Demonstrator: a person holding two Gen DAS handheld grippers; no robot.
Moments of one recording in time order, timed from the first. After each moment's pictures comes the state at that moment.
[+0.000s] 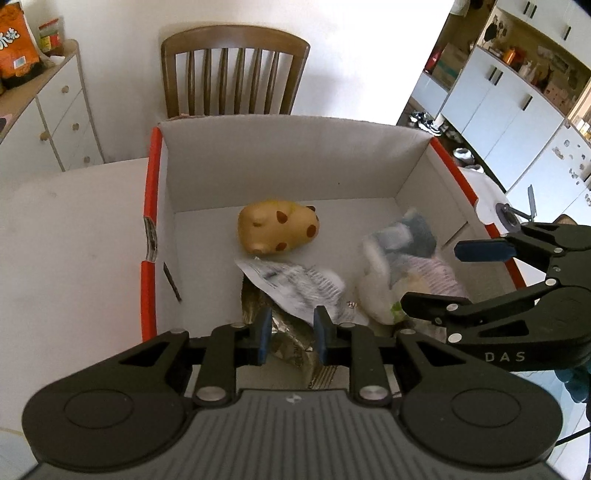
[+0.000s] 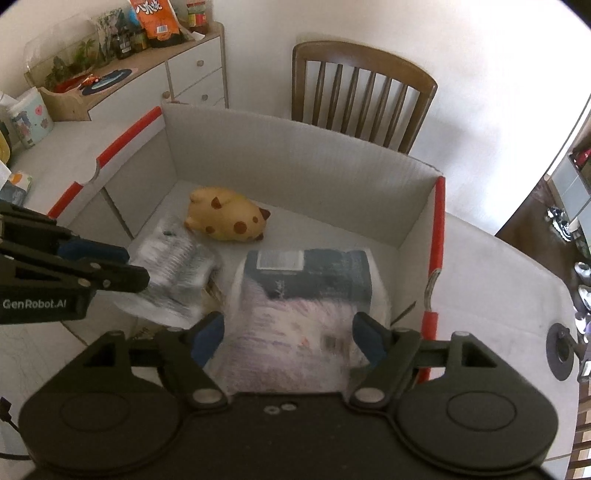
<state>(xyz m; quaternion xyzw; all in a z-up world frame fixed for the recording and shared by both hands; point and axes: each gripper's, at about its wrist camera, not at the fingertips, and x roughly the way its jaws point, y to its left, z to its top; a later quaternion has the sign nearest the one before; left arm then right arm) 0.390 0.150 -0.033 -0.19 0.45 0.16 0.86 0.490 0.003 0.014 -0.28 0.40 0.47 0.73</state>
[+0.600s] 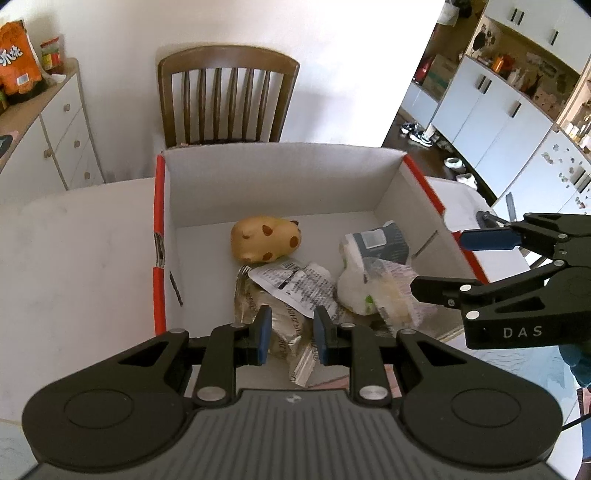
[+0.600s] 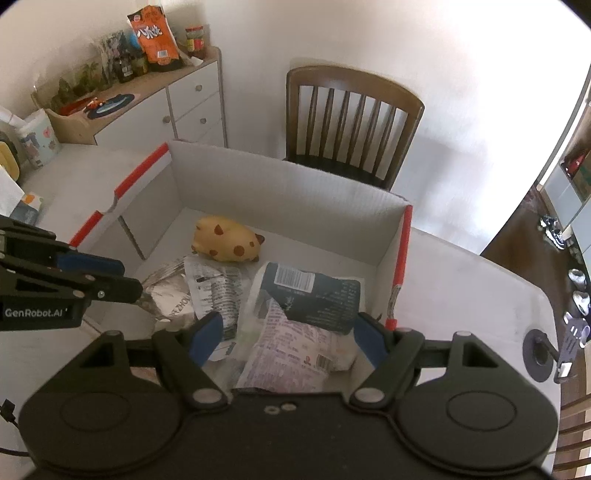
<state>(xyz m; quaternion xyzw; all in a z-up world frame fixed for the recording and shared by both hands) 0.371 0.134 0.001 -0.19 0.43 0.15 0.87 0.486 -0.017 0.053 -0.26 0.38 0.48 0.75</state>
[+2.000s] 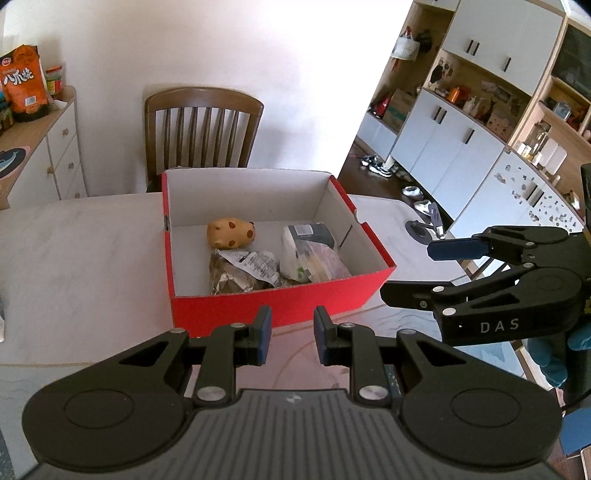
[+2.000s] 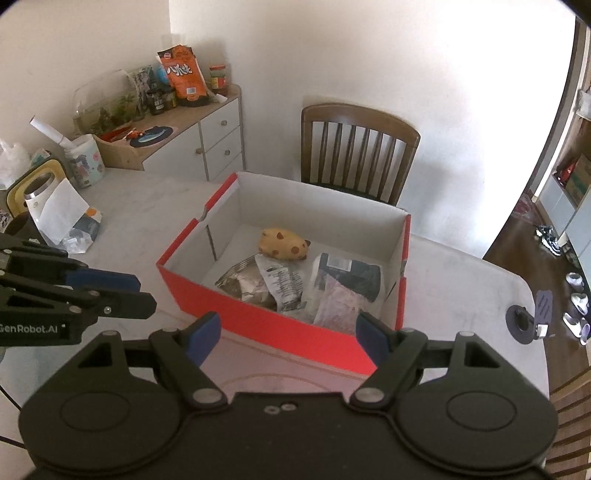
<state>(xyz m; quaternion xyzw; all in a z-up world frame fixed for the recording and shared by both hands) 0.261 0.074 0.065 -0.19 0.36 0.11 0.91 0.392 -0.084 0.120 -0.23 0.35 0.49 0.77</state>
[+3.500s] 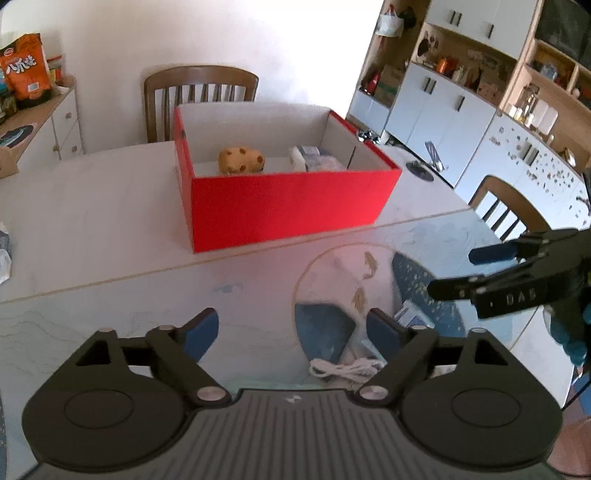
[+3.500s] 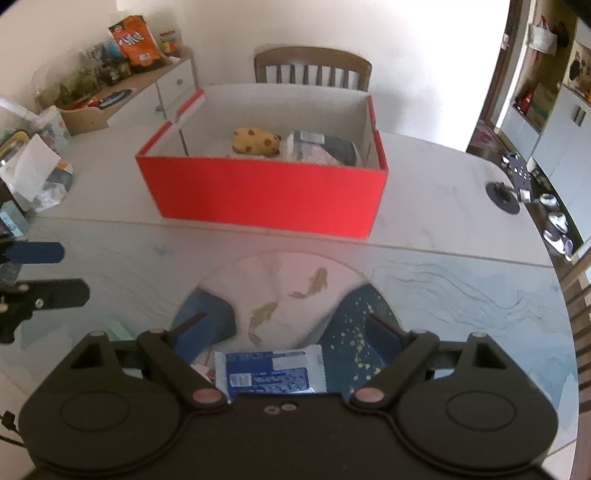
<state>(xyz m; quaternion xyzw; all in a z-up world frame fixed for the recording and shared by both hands) 0.181 0.043 -0.010 -0.15 0.38 0.09 0.91 0.338 -0.154 0.041 -0.20 0.42 0.40 0.79</state>
